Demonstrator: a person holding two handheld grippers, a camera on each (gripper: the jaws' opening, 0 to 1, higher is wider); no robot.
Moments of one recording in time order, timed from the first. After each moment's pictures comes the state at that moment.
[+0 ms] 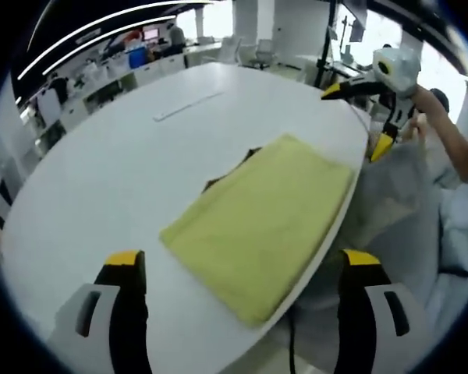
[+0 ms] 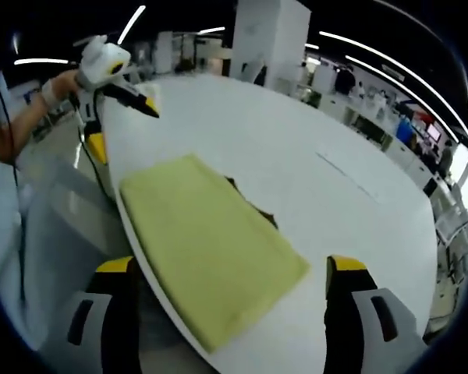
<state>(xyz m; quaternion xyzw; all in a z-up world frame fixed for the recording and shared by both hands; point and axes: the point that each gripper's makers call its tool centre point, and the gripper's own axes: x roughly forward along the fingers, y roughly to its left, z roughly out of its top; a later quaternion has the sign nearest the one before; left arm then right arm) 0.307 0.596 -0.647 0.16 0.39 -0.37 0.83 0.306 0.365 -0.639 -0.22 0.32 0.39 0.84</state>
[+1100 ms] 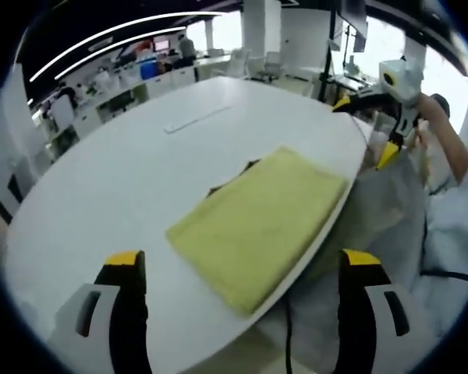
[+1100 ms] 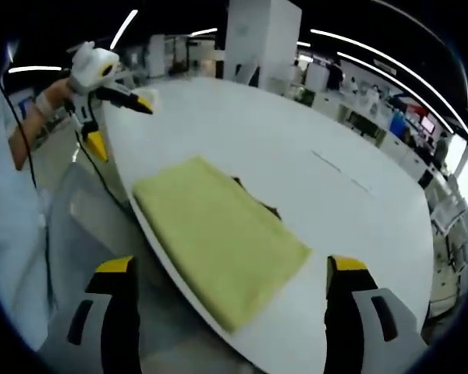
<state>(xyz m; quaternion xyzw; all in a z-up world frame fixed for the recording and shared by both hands) 0.283 0.608 -0.617 0.15 0.35 -0.35 0.85 0.271 0.358 -0.616 -0.20 0.32 0.37 0.85</state>
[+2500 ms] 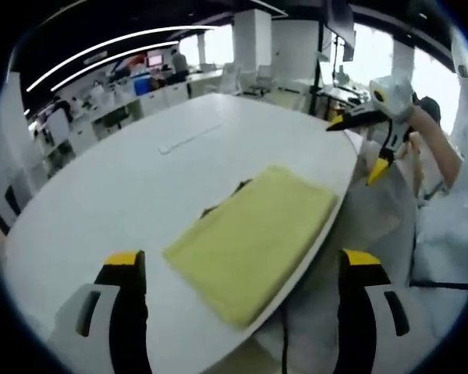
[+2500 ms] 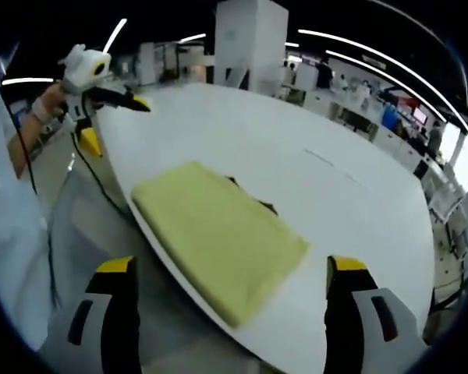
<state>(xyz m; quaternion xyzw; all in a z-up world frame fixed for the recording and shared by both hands) 0.283 0.591 -0.591 0.15 0.32 -0.37 0.86 0.265 0.348 -0.619 -0.19 0.33 0.35 0.86</state>
